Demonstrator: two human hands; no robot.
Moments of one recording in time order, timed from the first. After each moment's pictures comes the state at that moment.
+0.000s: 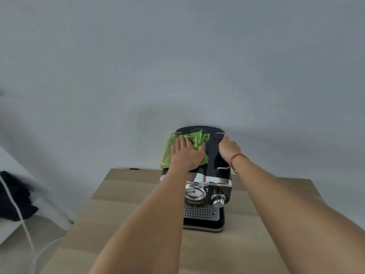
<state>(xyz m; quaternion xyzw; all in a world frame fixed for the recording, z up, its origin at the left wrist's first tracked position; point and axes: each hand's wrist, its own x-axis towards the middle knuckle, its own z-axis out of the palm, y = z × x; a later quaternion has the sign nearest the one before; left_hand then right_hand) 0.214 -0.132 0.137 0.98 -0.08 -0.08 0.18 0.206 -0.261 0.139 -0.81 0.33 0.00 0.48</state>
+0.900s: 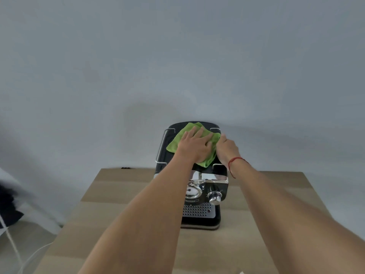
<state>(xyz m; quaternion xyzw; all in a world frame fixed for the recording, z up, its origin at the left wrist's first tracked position) 0.231 -0.155 0.137 0.96 -0.27 -0.06 0.06 0.195 -0.258 0.121 -0.82 0.32 -0.06 0.48</state>
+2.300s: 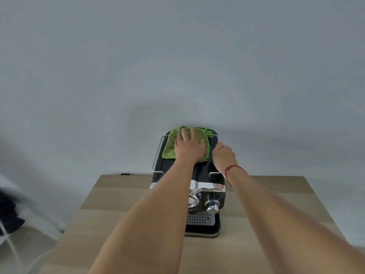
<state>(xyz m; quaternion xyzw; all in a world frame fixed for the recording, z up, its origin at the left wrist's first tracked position) 0.248 -0.174 0.138 0.98 -0.12 -0.06 0.12 0.199 -0.262 0.118 -0.82 0.32 -0.06 0.47</state>
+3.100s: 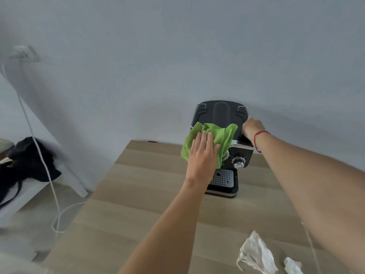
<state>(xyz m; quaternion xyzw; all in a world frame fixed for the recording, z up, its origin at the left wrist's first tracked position) 0.094 -0.067 0.077 0.93 -0.20 0.16 0.25 0.157 -0.227 0.144 -0.82 0.36 -0.05 0.44</state>
